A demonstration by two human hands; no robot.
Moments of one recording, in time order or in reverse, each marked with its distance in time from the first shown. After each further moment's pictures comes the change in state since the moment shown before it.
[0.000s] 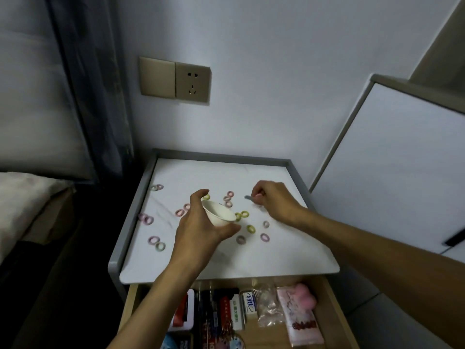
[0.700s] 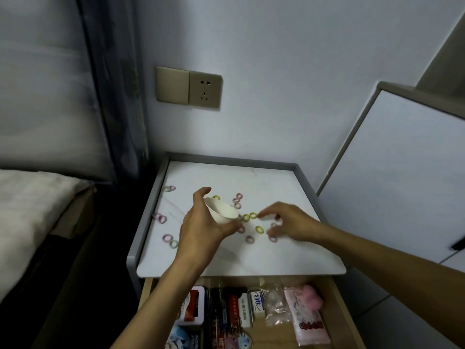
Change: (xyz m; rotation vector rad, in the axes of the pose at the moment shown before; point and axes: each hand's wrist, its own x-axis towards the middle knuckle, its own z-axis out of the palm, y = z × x) left_hand -0.005 0.003 -0.017 -0.008 0.054 0.004; right_hand -0.032 0.027 -0.002 -0.084 -0.294 -0.134
